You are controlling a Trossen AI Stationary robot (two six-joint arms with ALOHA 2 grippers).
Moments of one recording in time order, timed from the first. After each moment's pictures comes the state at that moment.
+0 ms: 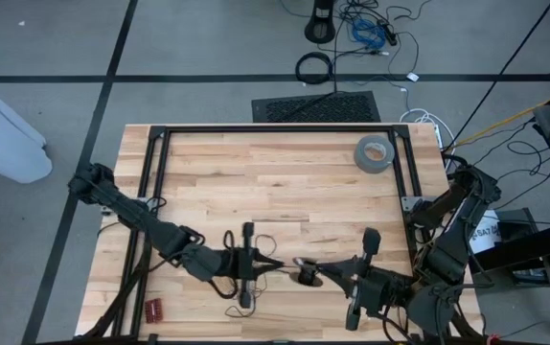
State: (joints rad) left arm -0.56 1.56 1.26 0.09 -0.54 0.12; right arm 0.89 1.58 1.64 -0.31 1.15 -0.17
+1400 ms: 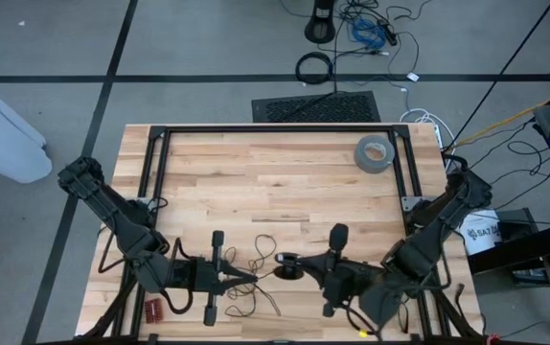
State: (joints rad) left arm -0.74 1.44 1.26 0.10 -0.67 0.11; right arm 0.74 1.64 1.64 -0.48 0.97 -0.15
